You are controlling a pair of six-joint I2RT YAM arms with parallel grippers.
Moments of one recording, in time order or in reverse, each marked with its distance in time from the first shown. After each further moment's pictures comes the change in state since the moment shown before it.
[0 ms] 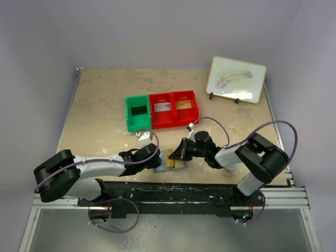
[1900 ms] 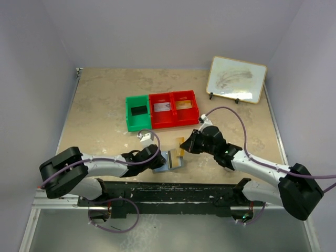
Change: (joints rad) left arm -0.005 0.077 -0.037 0.195 0.039 -0.071; right arm 0.000 -0.496 0.090 -0.615 0.343 -0.179
